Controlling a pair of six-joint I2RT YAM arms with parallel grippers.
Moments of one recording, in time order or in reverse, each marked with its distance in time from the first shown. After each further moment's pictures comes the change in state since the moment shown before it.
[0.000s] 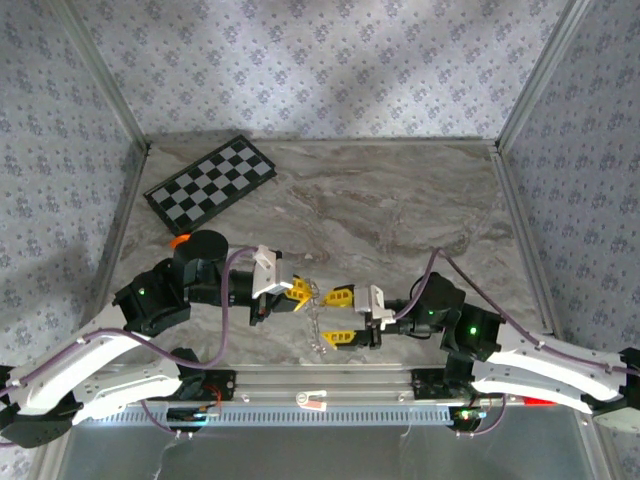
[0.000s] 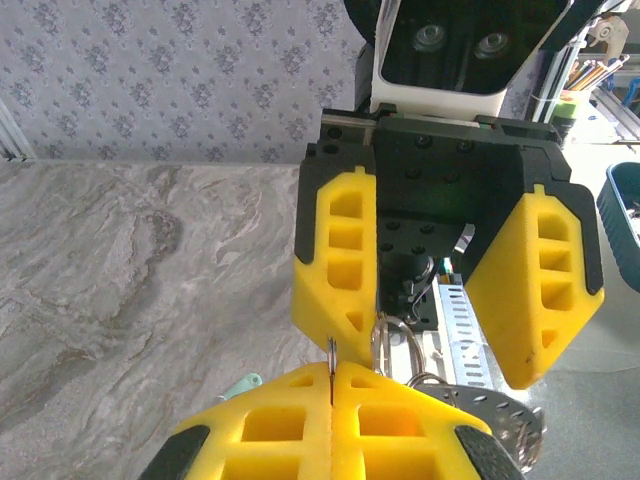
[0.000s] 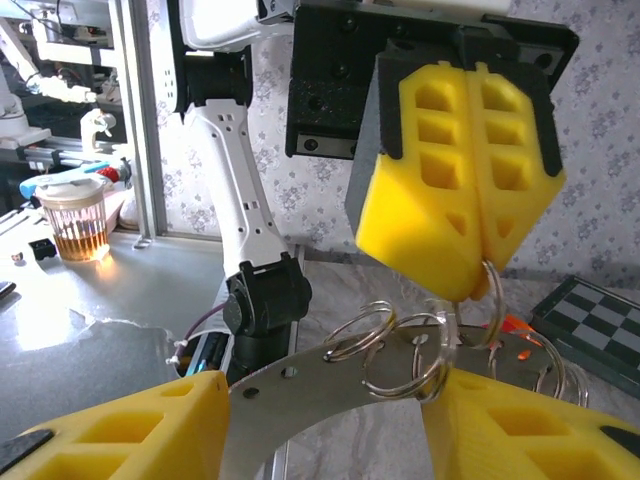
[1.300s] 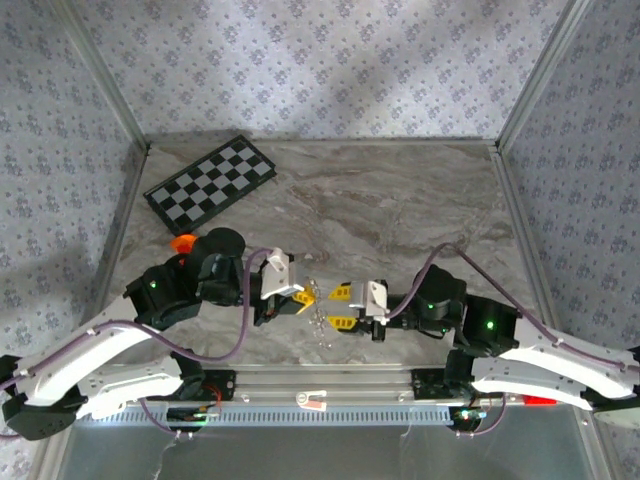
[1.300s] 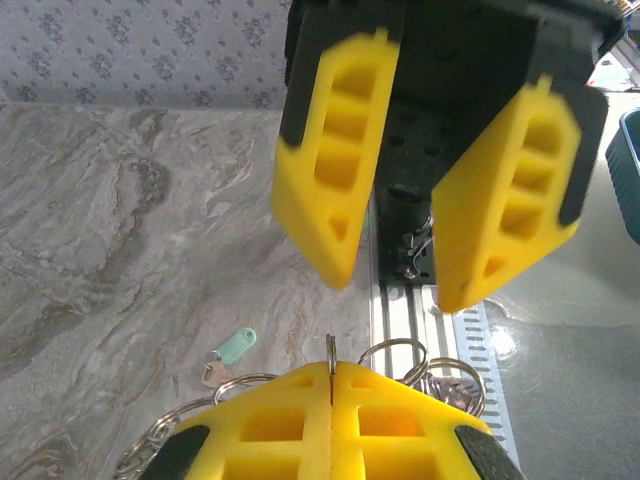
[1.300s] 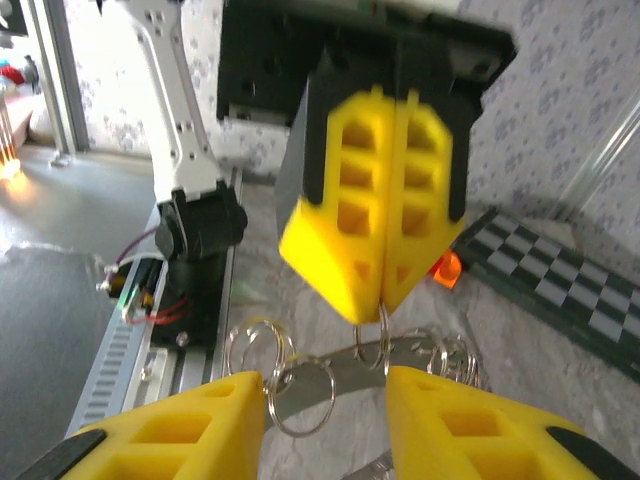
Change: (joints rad) left arm -0.015 0.069 0.036 -0.103 -0.026 0.046; right arm 0.025 0.021 0.187 -0.365 0.193 -0.140
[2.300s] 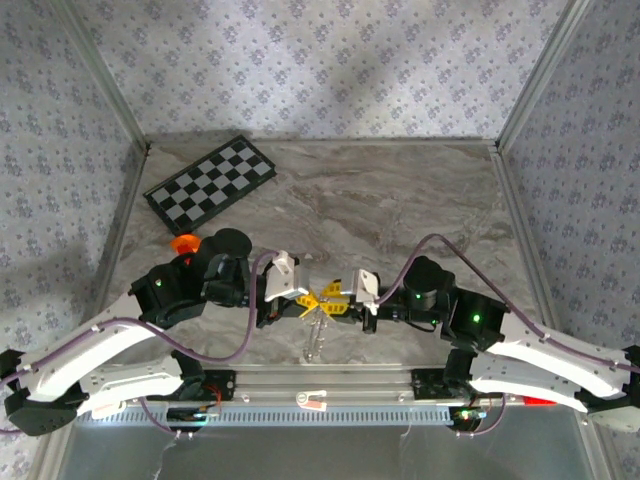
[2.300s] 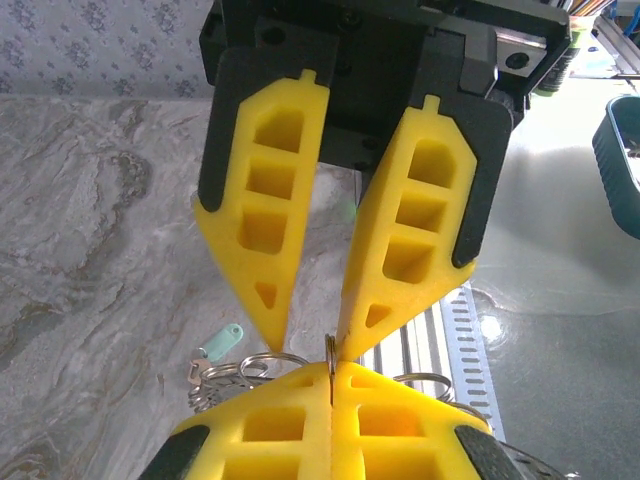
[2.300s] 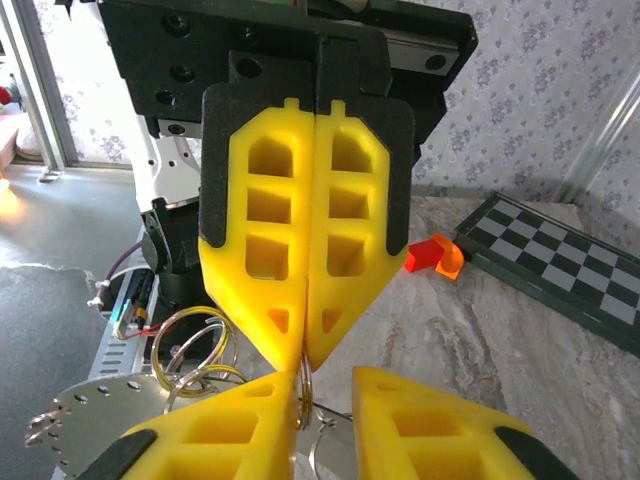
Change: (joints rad) left arm -0.023 0.022 0.005 -0.008 0.003 0.007; right arm -0.066 0.069 0.002 0.072 -0.053 0.055
